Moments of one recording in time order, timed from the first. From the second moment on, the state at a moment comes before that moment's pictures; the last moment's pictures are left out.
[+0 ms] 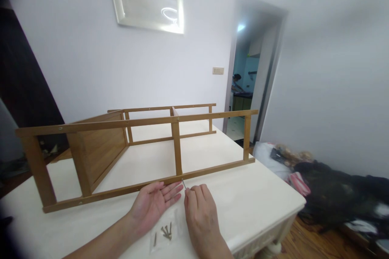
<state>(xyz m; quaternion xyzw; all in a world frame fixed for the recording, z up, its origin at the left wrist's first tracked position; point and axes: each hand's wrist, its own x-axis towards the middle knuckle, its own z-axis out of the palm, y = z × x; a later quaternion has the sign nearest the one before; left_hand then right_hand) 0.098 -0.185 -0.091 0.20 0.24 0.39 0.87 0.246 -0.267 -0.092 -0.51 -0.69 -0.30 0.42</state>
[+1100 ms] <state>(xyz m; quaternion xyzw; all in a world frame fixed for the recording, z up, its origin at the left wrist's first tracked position) 0.099 -0.185 -0.094 0.21 0.24 0.39 0.86 0.247 -0.265 -0.102 -0.52 -0.71 -0.27 0.38</state>
